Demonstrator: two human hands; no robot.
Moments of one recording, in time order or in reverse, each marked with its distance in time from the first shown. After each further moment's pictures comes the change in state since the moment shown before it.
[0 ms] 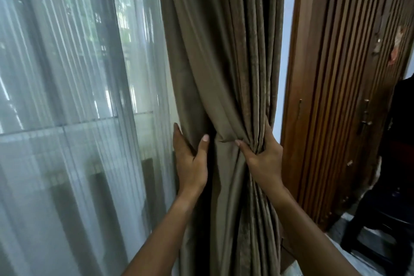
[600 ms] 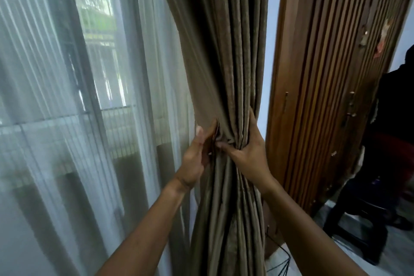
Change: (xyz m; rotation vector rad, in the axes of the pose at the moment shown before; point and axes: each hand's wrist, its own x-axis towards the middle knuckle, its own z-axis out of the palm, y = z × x) left_hand 0.008 0.002 0.038 -0.536 -0.621 -0.186; right_hand 0.016 0.020 -0.018 0.119 -0.187 0.022
